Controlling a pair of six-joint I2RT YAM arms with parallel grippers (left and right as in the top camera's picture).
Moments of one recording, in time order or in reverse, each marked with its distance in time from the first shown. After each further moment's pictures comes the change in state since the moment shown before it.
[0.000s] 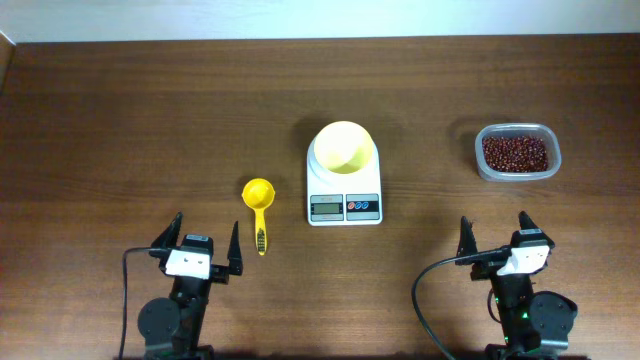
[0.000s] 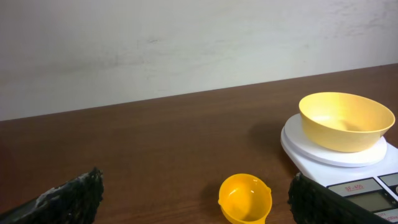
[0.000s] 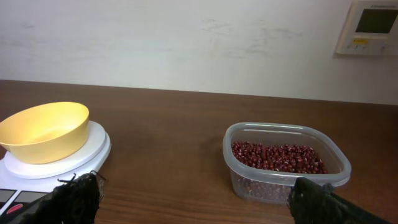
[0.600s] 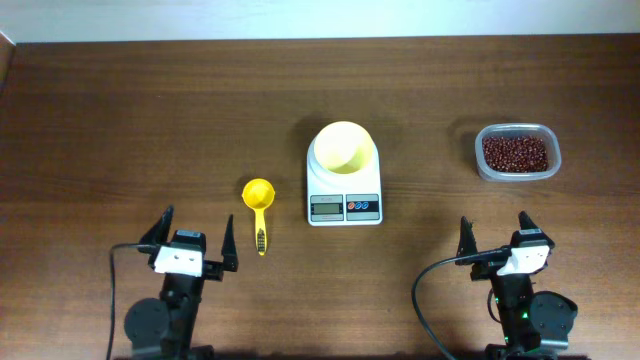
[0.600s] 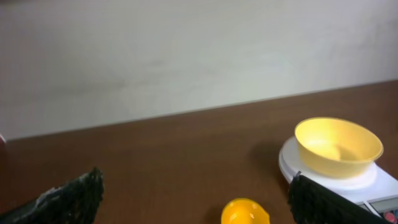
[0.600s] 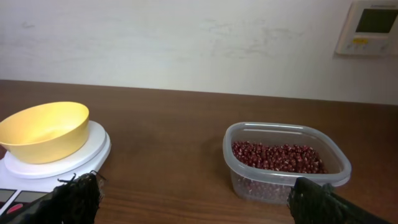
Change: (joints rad) left arm 0.000 0.096 0.161 -0.038 0.001 0.002; right arm 0.000 0.000 0.000 -0.001 0.000 0.000
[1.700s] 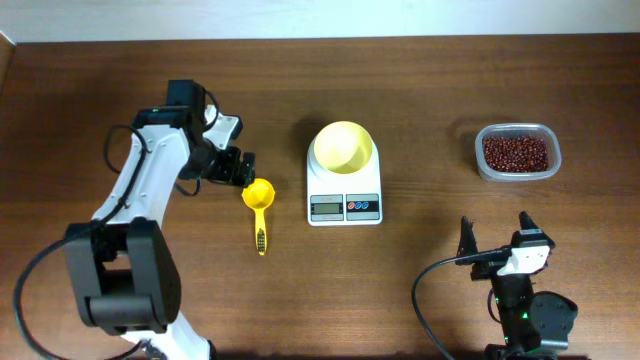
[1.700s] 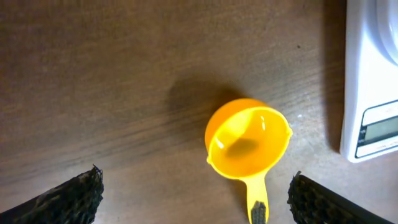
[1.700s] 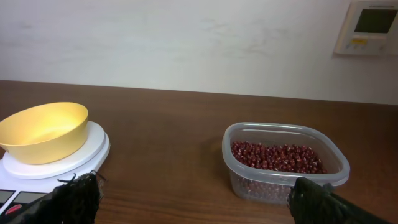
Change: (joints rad) left arm -0.107 1.745 1.243 -0.906 -0.050 0.086; right arm 0.000 -0.002 0.000 0.000 0.004 0.001
